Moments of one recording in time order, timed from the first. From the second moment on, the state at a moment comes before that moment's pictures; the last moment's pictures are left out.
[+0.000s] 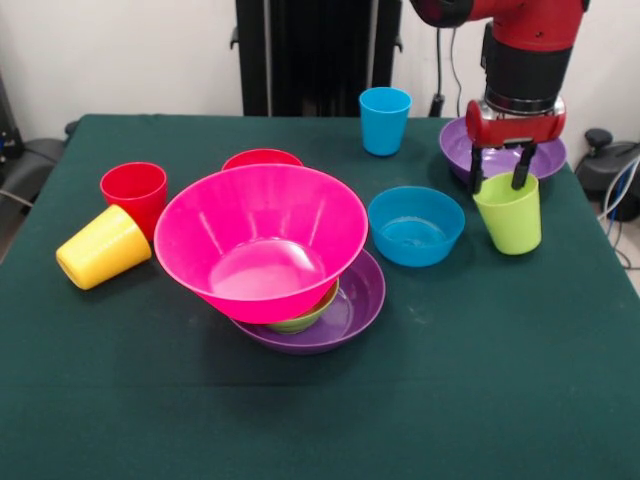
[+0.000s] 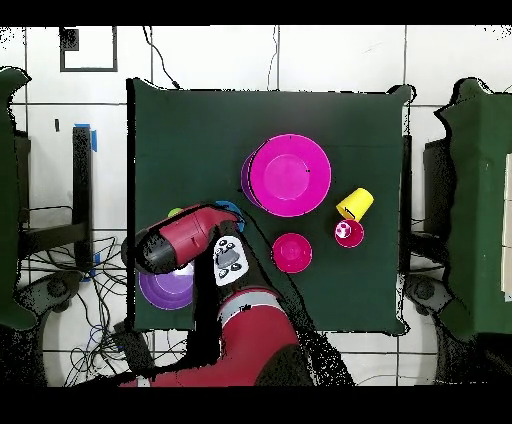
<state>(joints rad) -0.08 -0.59 0.25 1.76 -0.46 0.42 2.10</state>
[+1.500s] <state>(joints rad) -0.10 -0.66 0.25 1.77 -0.46 0.50 2.10</state>
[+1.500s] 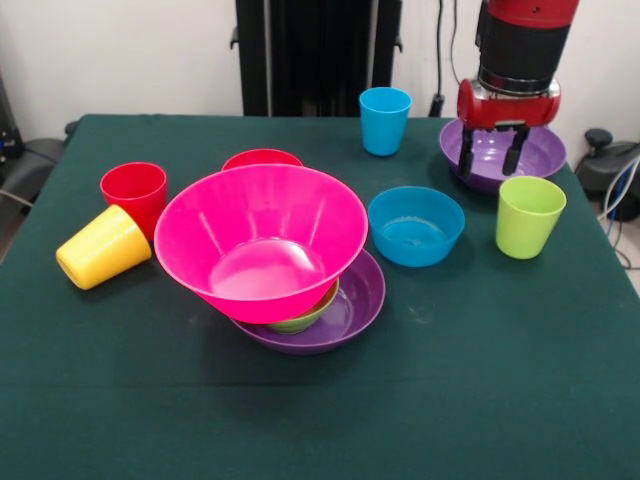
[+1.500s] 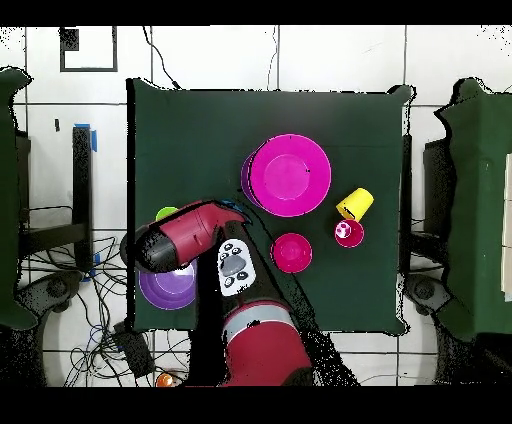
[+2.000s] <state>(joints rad) -0.11 -0.69 0.26 1.77 -0.46 0.51 2.10</state>
